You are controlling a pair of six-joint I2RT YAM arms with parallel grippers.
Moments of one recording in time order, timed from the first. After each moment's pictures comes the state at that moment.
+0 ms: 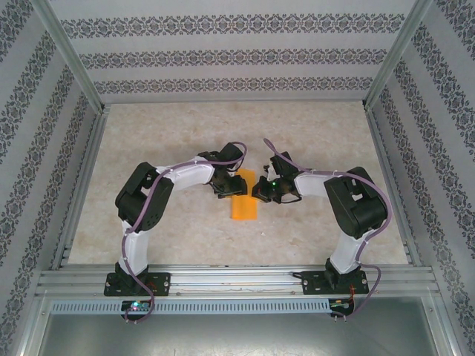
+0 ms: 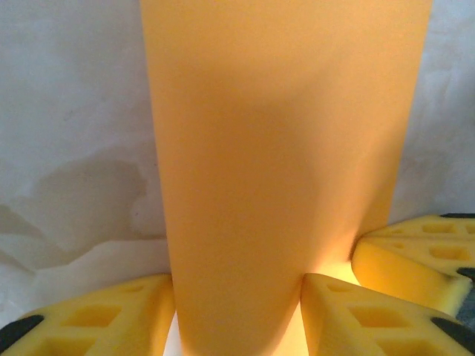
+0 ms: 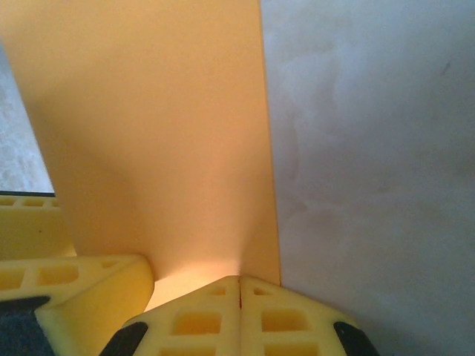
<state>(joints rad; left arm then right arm) -0.63 2.01 1.36 -0.60 0.25 -0.71 0.42 1.80 0.86 -0.14 -0.56 0.75</state>
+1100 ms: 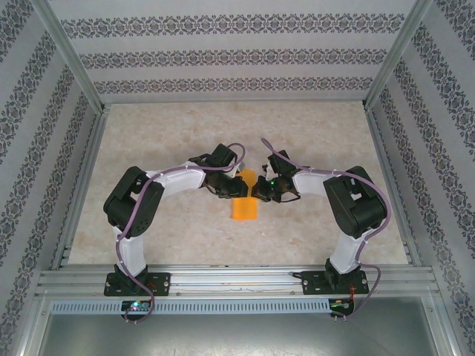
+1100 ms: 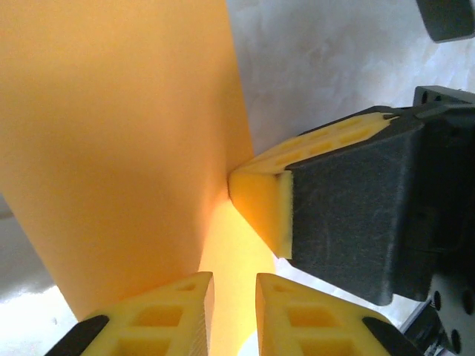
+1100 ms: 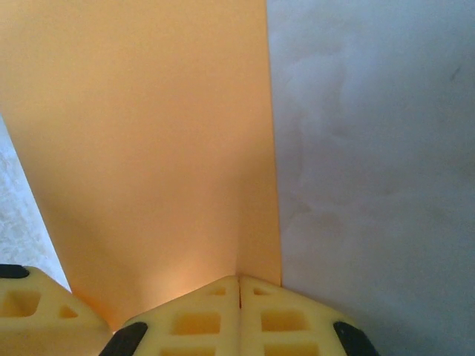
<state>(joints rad) -0.61 1.91 1.22 -0.41 0.49 -0.58 0.44 1.81 0.90 -0.21 -0.53 0.73</state>
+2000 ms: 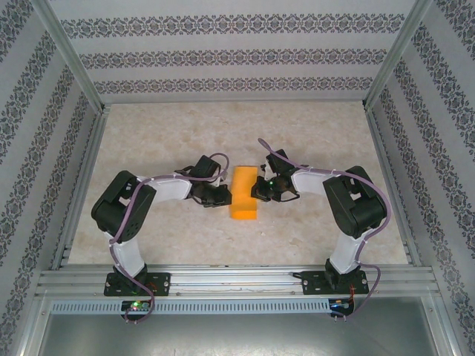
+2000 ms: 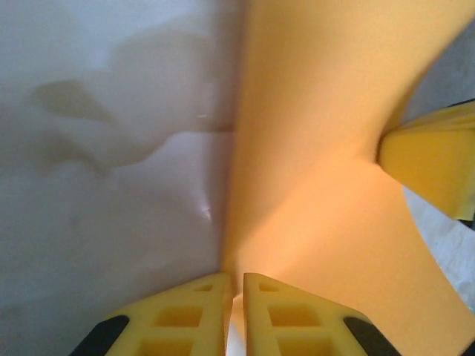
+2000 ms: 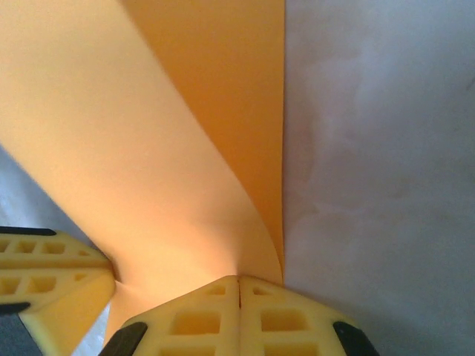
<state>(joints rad) -0.52 1.81 0.95 -0.24 0.45 -0.60 0.44 1.81 0.92 -0.25 -0.50 0.67</state>
